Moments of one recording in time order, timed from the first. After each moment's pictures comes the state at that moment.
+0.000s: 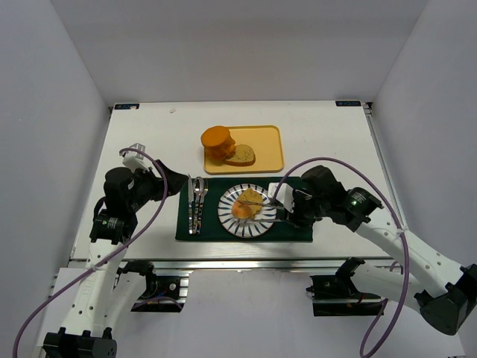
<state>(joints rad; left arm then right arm) -0.11 0.70 0.72 -0.37 0.35 -0.57 0.76 0.98 0.93 -0.87 -0.27 -0.64</state>
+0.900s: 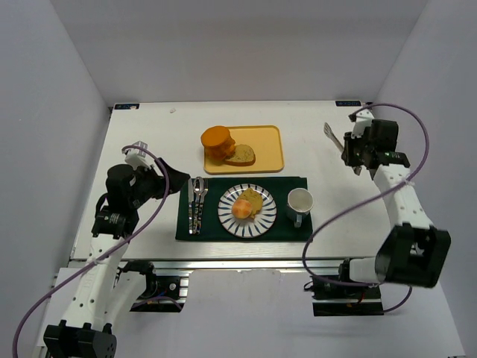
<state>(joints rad) -0.11 0.74 0.72 -0.34 0.37 -0.57 -0.04 1.30 1.11 -0.48 -0.23 -0.24</state>
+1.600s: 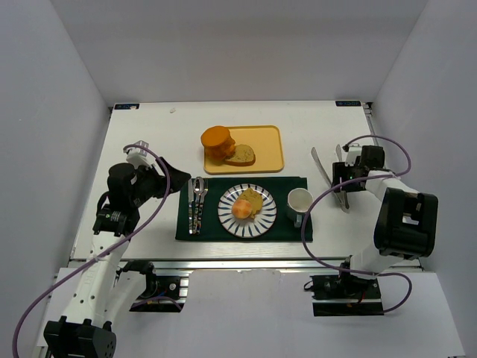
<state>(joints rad) -0.11 0.76 0.71 -0.32 0.38 -0.58 -0.15 1.57 0.83 -0.25 -0.23 -0.24</state>
